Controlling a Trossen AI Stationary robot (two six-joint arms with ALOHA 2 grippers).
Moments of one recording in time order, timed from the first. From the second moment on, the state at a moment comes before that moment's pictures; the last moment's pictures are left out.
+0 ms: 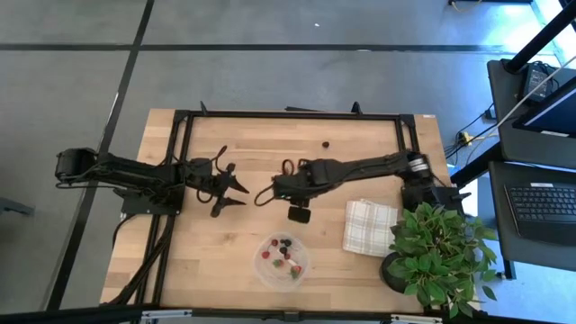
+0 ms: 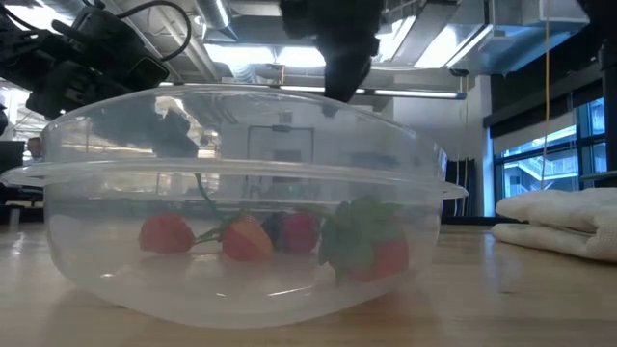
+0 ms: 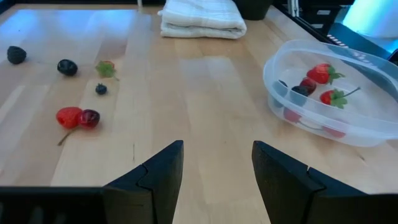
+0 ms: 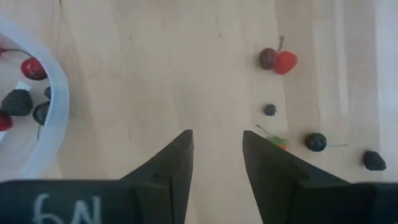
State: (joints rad) left arm 0.15 0.96 0.14 0.41 0.31 0.08; right arm 0.11 2.04 1.91 -1.18 0.22 0.24
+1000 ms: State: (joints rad) left arm 0.15 0.96 0.14 0.45 0.27 0.12; right arm -0.13 1.76 1.20 -0.58 0.19 0.36
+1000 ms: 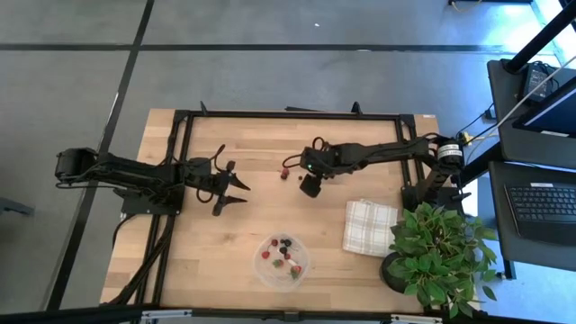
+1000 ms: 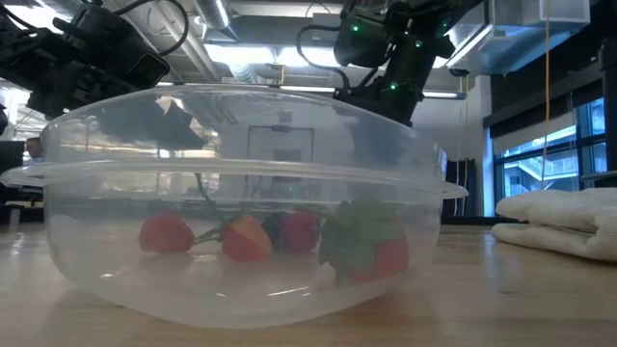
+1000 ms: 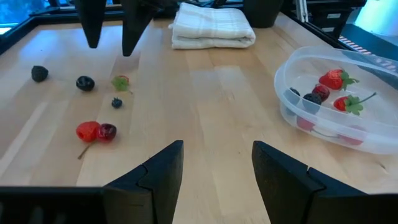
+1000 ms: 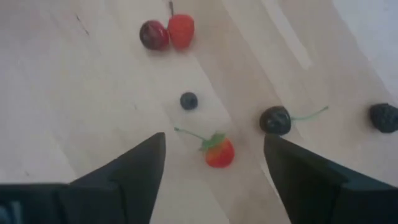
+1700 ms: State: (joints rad) left arm 0.15 0.96 0.14 0.45 0.27 0.12; right arm -0.13 1.77 1.20 -0.62 0.18 0.39
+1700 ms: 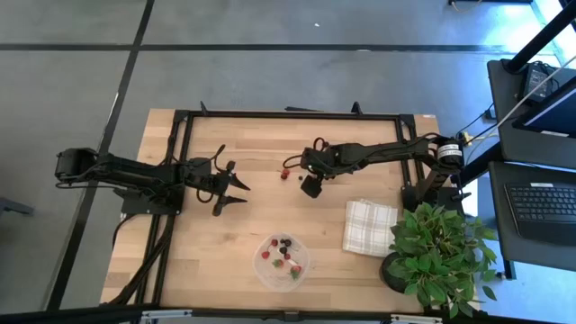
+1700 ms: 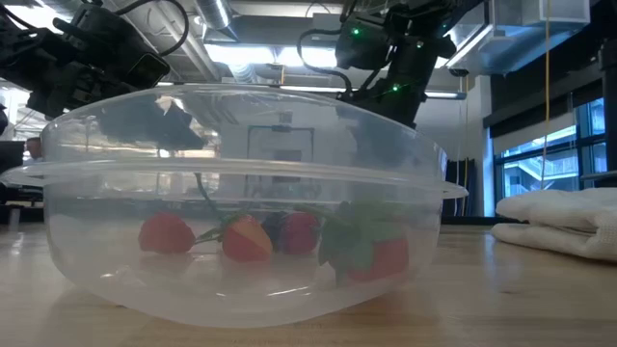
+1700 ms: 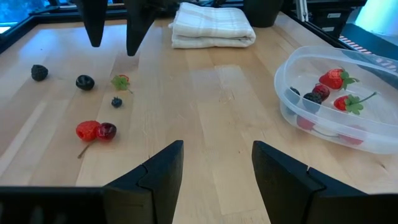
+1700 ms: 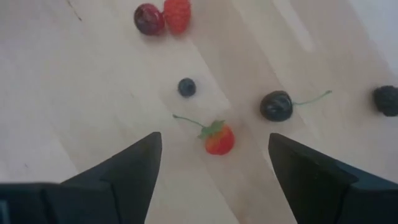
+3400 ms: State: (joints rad) left arm 0.15 0.96 0.14 0.44 0.27 0.12; right arm -0.19 1.97 1.21 -0.57 0.09 0.31
